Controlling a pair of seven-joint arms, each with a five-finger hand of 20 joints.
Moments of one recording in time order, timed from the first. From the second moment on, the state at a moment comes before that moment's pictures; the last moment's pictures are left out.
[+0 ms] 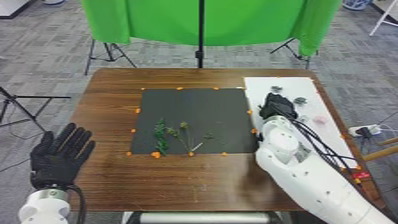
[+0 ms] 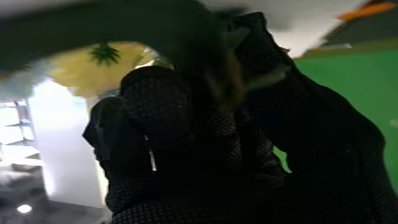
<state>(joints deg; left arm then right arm) 131.2 -65.5 -100.9 -126.3 8.1 22.7 15.4 -72.5 -58.5 49.9 -93.2 -134.6 1.9 53.9</state>
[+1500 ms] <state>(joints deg) 131.5 -64.4 -100.6 -126.3 8.1 22.4 16.1 -85.8 -68.2 55.0 -111.3 -129.7 2.1 57.6</state>
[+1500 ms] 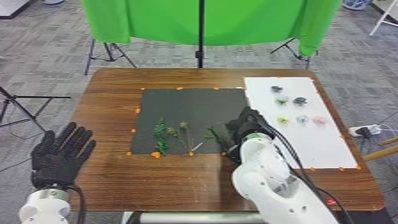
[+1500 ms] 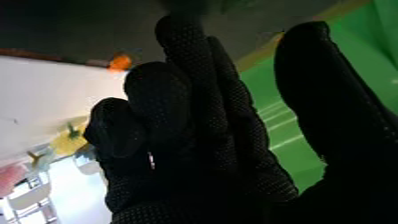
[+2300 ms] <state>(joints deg) 132.6 -65.2 -101.5 -126.5 8.2 22.1 17.1 -88.9 -56.0 54.4 -123.2 -119.5 -14.9 53.0</state>
